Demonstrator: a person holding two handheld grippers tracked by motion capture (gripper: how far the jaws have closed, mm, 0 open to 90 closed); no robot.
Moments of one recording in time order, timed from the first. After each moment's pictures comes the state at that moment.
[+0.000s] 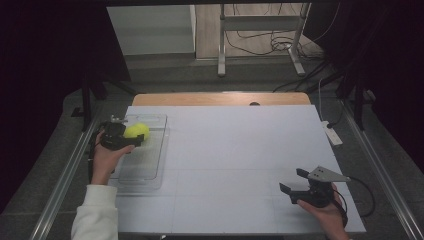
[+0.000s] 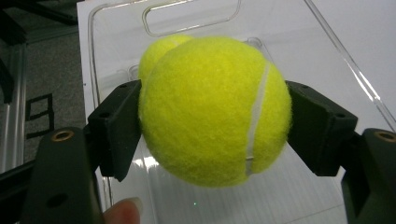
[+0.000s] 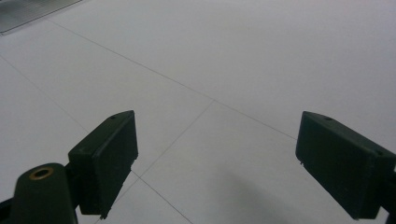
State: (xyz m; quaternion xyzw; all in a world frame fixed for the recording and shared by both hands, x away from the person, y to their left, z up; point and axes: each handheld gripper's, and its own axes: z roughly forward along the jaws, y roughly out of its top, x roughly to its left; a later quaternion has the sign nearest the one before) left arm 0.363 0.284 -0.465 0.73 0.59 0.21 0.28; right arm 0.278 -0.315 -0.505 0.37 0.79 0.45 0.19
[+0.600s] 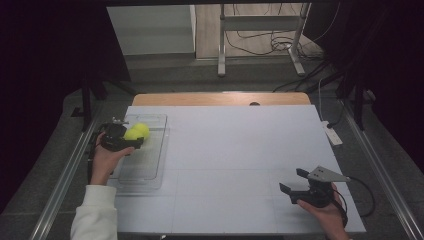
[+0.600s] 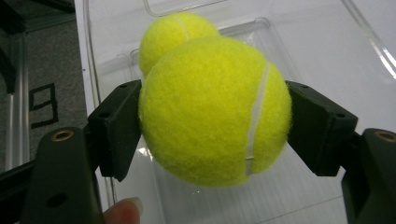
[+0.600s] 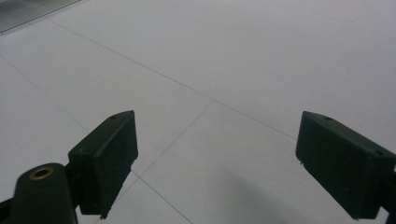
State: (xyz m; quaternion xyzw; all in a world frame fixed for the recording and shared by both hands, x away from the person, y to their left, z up) left arm 0.364 0.286 -0.472 0.74 0.59 0.20 0.26; right arm 0.278 -0.315 -0.505 0.37 0.79 0.45 0.19
